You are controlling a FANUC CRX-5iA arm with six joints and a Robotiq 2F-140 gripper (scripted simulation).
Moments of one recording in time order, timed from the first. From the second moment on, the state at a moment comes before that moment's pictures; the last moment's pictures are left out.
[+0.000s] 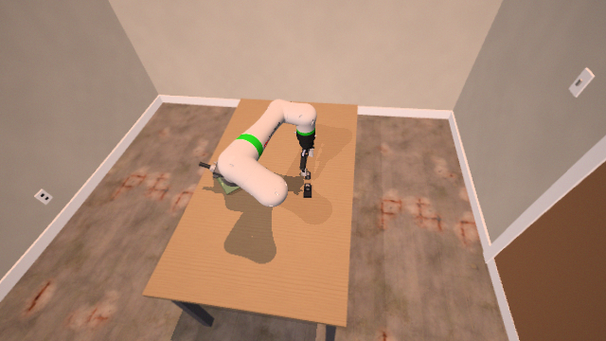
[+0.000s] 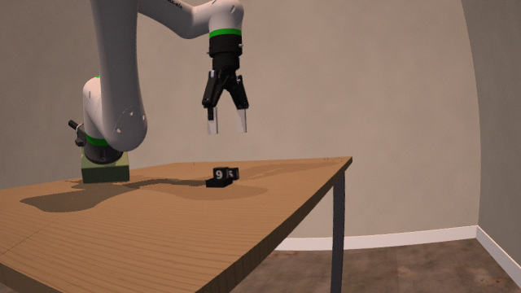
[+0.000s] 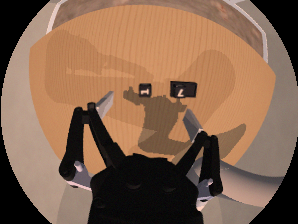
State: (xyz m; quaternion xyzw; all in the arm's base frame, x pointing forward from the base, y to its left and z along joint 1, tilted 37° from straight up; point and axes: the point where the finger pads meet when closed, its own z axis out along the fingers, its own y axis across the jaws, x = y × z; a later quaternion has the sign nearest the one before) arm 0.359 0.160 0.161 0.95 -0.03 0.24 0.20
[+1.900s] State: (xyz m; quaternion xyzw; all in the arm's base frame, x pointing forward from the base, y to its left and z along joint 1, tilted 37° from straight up) arm 0.364 0.092 0.198 0.73 -0.60 0.32 0.01
